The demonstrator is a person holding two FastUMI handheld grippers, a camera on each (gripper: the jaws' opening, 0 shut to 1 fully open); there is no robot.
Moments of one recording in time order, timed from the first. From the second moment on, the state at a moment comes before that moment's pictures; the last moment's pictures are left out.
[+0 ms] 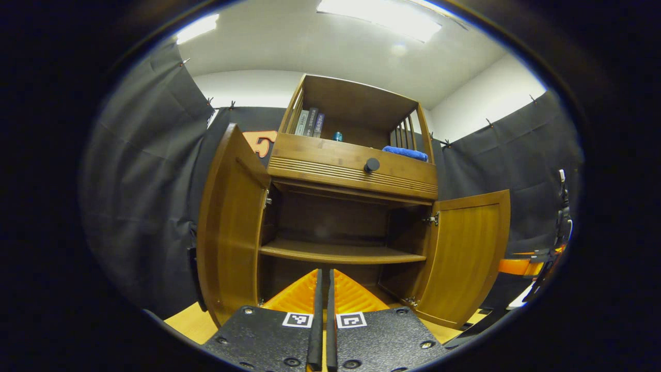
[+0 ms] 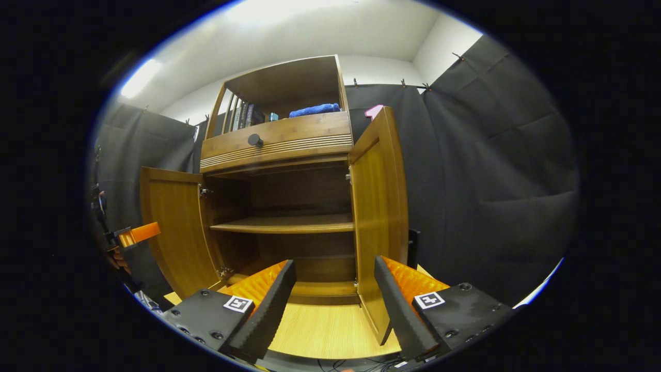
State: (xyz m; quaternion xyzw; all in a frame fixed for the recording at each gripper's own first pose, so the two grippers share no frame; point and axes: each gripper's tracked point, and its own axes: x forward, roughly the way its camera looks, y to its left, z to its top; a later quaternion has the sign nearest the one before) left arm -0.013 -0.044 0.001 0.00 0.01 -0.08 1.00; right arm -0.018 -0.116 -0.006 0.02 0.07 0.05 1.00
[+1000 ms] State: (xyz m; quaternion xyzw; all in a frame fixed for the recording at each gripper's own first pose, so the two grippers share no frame) left arm -0.023 -0.040 0.013 0.00 -0.01 -0.02 1.00; right arm -0.036 -0.119 0.000 0.02 0.06 0.02 1.00
